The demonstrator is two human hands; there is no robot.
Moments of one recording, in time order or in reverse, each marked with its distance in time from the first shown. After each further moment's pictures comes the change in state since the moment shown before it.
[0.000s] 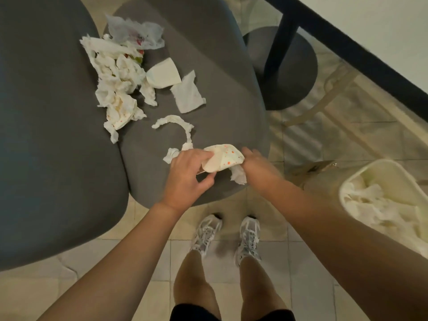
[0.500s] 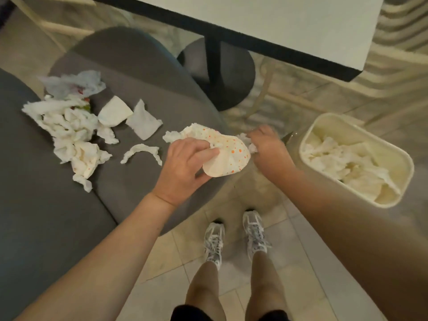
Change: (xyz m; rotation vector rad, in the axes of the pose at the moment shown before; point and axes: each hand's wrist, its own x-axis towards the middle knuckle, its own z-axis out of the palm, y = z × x) left_hand 0.052 0.047 -0.012 -0.039 -0.042 0.757; right_hand -0.073 0.042 -0.028 0.116 0.601 0.200
